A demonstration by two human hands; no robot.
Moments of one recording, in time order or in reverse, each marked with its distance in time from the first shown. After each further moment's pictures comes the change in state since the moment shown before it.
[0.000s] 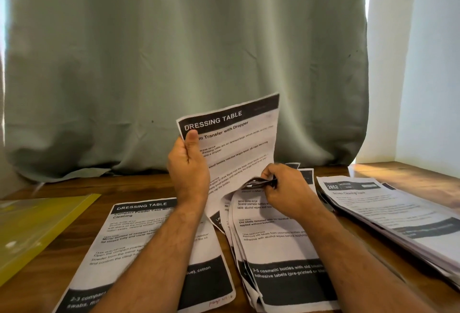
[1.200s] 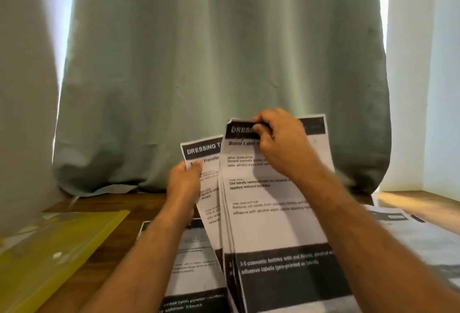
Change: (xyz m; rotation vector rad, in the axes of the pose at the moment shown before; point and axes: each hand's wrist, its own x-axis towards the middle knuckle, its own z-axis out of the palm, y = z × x) left_hand 0.053 0.020 -0.054 0.026 -0.126 -0.473; right_hand 0.058 -0.144 -0.065 -0.014 0.376 -0.320
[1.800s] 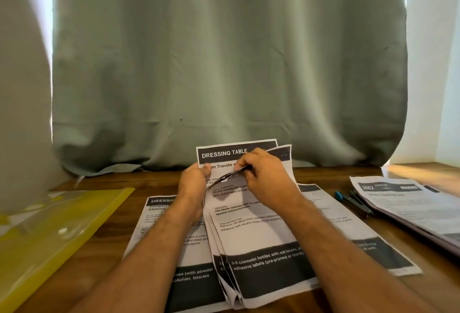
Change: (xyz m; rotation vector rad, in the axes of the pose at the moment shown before) left_hand 0.006 -0.059 -0.002 -0.111 -0.060 -0.180; right_hand -0.086 0.030 0.085 0.111 -0.338 0.129
